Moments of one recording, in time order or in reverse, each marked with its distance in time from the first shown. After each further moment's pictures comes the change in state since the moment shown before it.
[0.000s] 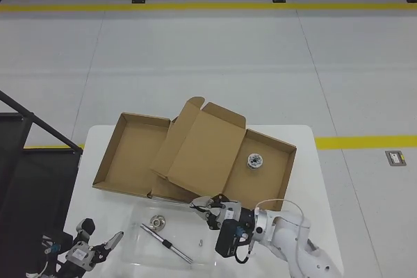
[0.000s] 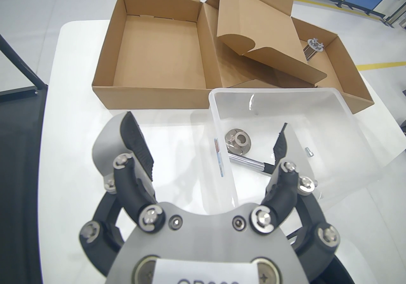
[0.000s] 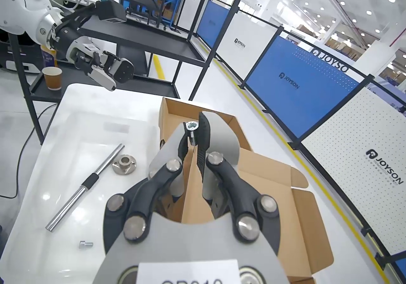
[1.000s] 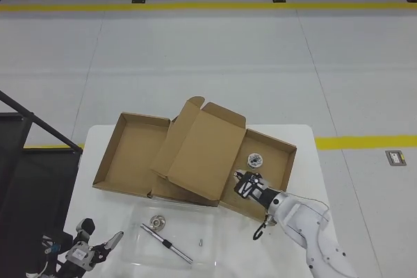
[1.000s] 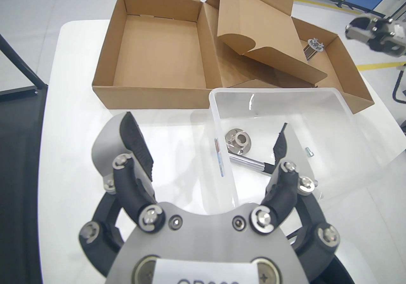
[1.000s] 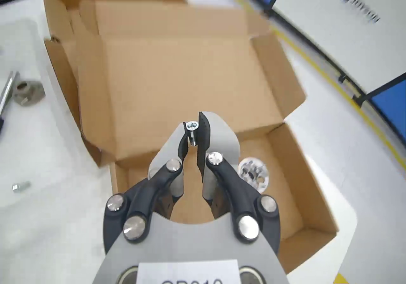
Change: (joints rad) left arm 0.000 0.000 0.000 0.000 0.000 0.000 0.000; right arm 0.046 0.008 0.134 0.150 0.310 0.108 0.727
